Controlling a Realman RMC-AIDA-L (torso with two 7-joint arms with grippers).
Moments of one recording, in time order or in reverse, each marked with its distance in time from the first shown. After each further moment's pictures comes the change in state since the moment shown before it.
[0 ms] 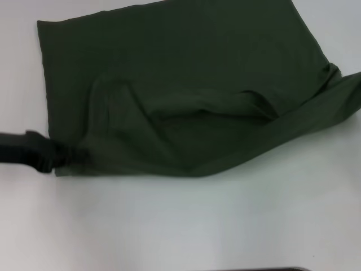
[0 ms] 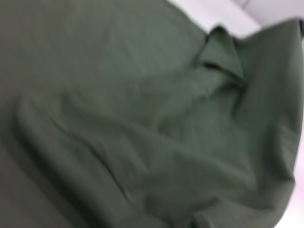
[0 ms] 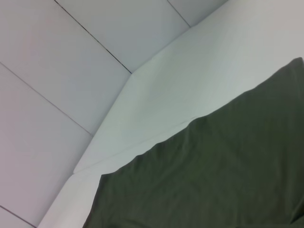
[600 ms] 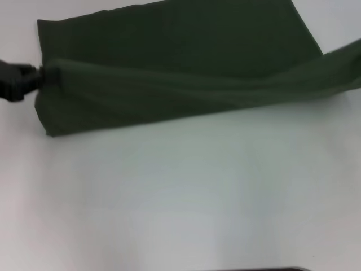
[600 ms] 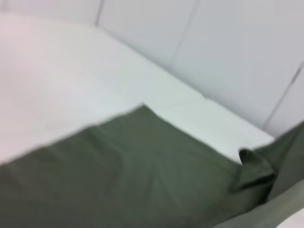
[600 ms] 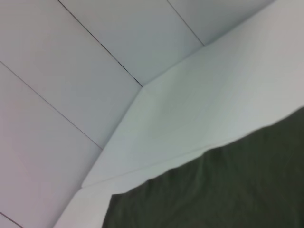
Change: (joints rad) left arm -0.022 0.036 -0.203 0.012 -0.209 -0.016 0.097; right arm 0.071 -0.014 -0.009 -0.132 0.036 -0.049 0.127
